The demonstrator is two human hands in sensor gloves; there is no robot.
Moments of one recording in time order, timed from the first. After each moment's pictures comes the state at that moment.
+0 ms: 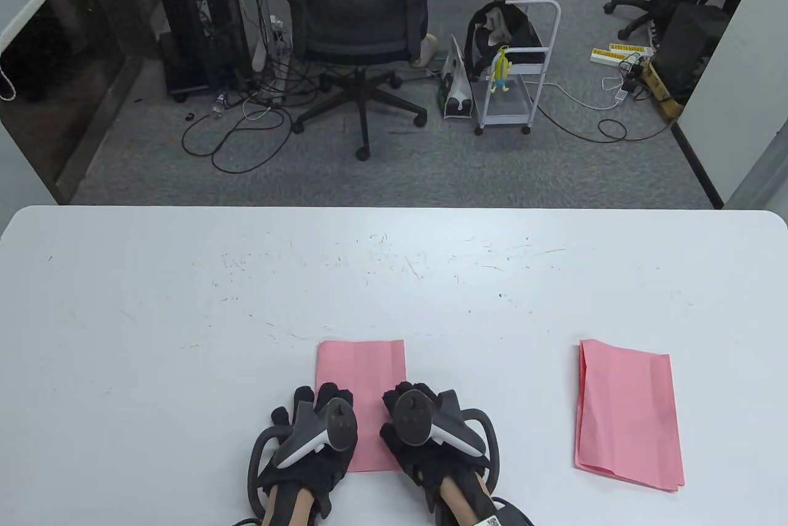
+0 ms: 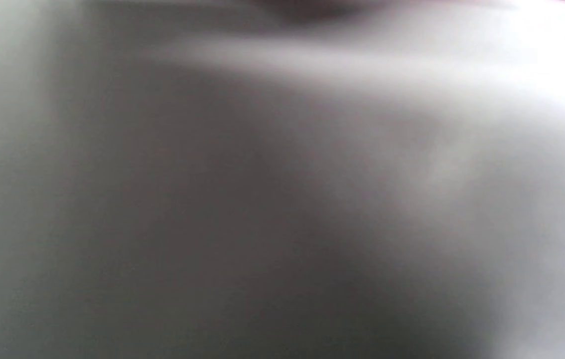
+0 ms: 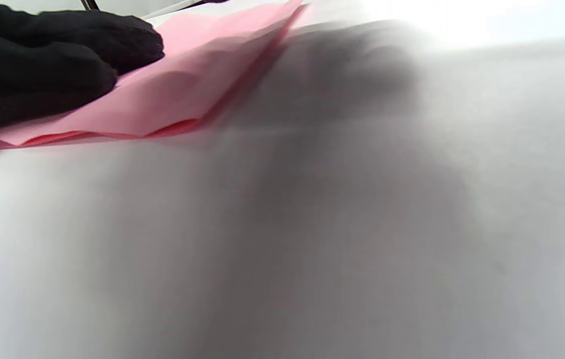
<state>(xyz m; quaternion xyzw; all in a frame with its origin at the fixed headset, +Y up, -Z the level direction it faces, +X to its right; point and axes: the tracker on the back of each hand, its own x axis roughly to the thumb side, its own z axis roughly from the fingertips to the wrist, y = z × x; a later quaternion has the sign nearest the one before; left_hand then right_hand) -0.144 -0.807 -0.296 -0.28 -0.06 0.03 0.96 0.039 -0.775 -0.297 0.15 0.20 0.96 0.10</state>
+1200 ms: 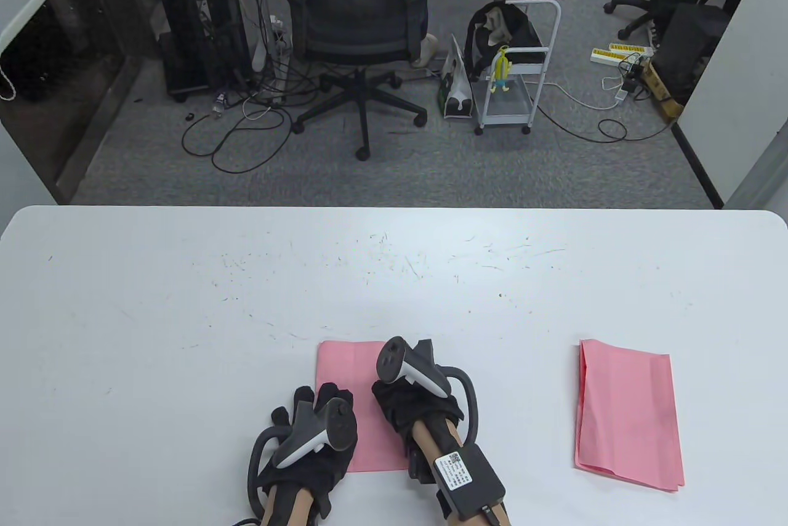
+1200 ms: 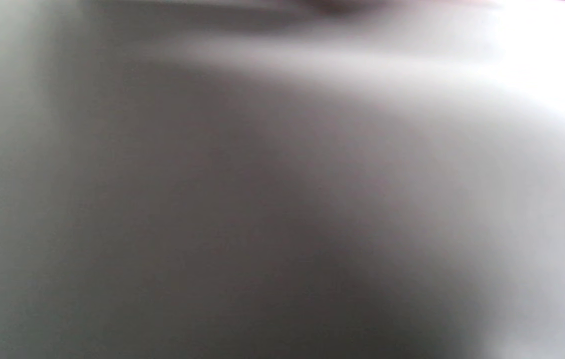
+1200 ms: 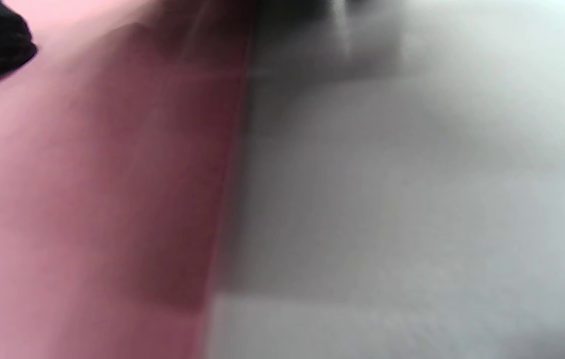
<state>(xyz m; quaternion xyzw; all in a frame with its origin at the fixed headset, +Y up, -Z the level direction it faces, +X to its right) -0.145 -0.807 -0.295 -0.28 -0.06 0.04 0.96 0.018 -0.786 -0.375 0.02 0.28 0.96 0.07</state>
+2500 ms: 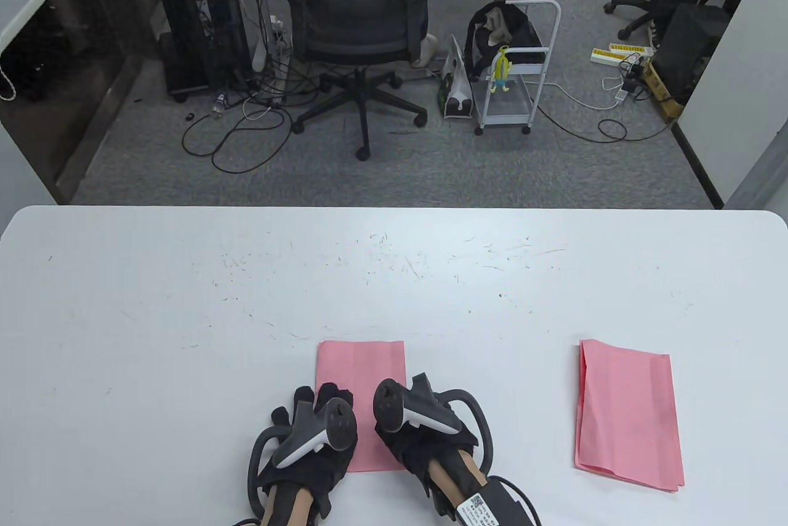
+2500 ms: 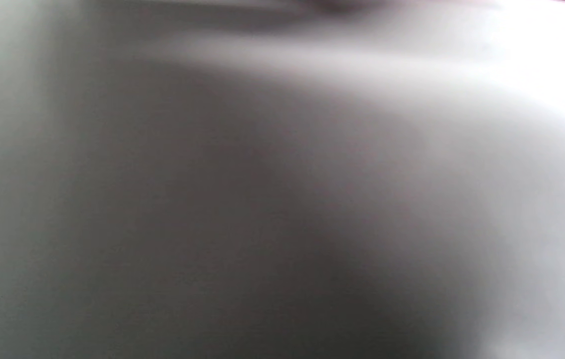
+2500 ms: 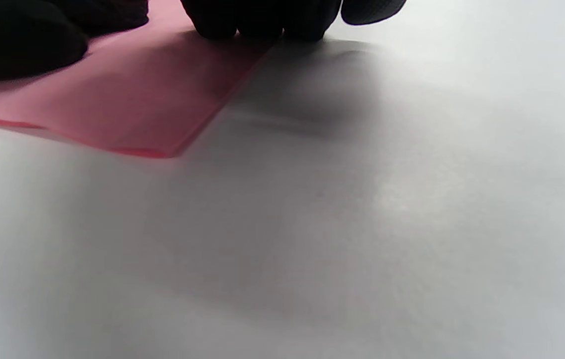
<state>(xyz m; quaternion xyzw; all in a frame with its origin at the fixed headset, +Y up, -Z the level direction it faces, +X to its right) -0.145 -0.807 -0.295 -0.28 -0.06 0.04 0.96 0.020 -0.768 -0.315 0.15 0.24 0.96 -0.01</state>
